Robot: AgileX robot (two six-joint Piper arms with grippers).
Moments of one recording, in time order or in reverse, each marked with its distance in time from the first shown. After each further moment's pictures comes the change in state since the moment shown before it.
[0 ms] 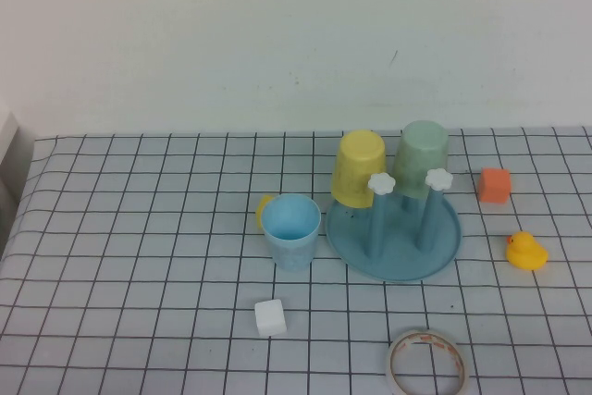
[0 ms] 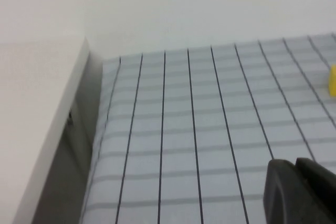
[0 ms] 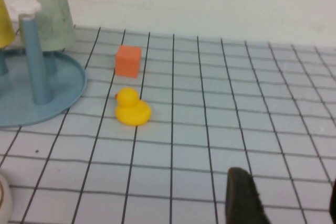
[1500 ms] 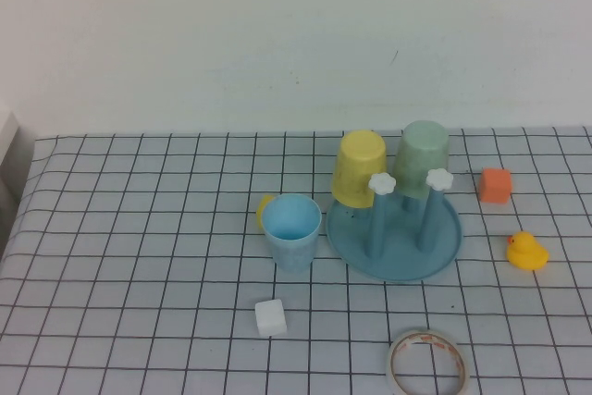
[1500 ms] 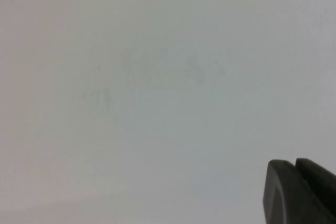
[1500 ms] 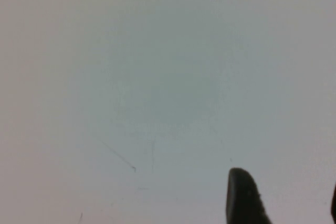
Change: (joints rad) right arm 0.000 0.000 -0.086 0.119 -0.569 0.015; left arm 0.000 0.088 -0.536 0.433 -0.071 -0.248
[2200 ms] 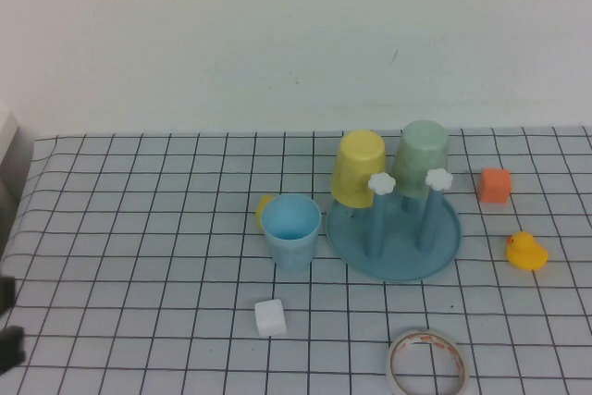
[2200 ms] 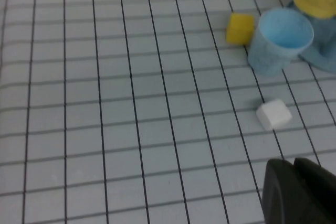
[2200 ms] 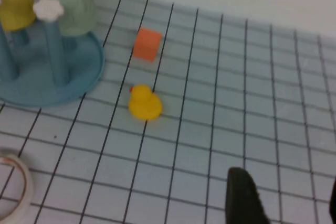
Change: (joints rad) right arm 0.000 0.646 -0.490 -0.007 0.781 -0.242; left arm 0.000 0.590 -0.205 -0.769 0.572 0.450
